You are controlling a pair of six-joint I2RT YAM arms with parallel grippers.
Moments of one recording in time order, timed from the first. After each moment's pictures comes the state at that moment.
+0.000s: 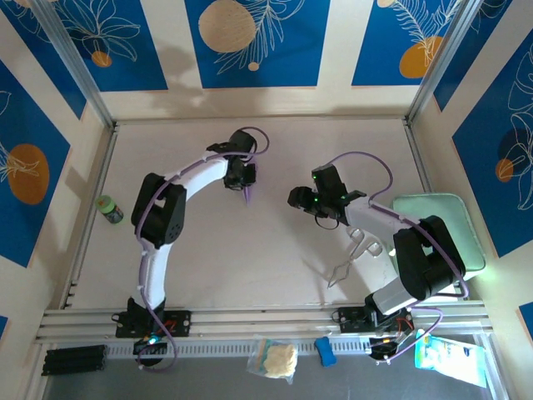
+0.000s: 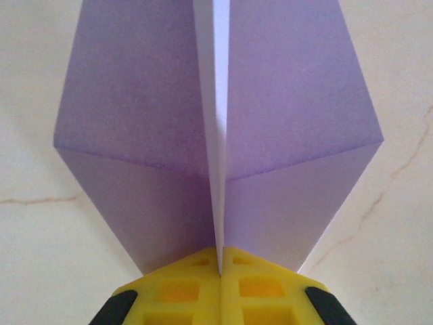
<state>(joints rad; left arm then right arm) -0.52 2.16 1.73 -0.73 0.00 -0.52 0.44 1.51 0.83 -0.20 -0.16 0.71</state>
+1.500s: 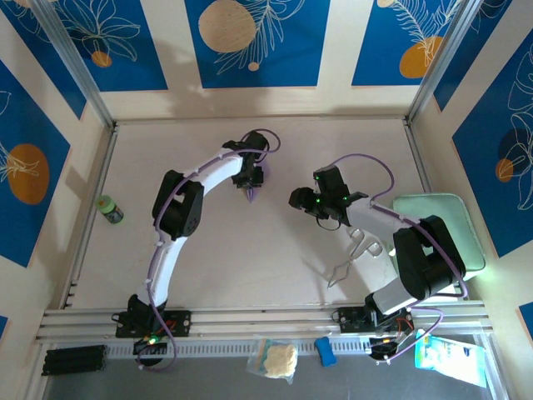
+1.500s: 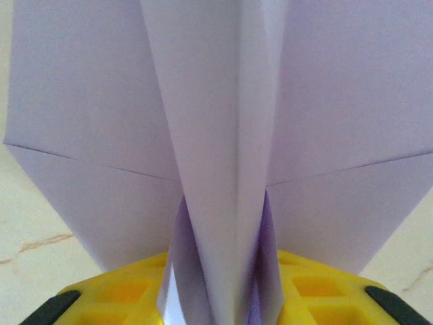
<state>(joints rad) -0.55 2.36 1.96 -0.87 -0.08 -0.54 0.42 1.51 0.81 -0.18 -0.21 0.72</state>
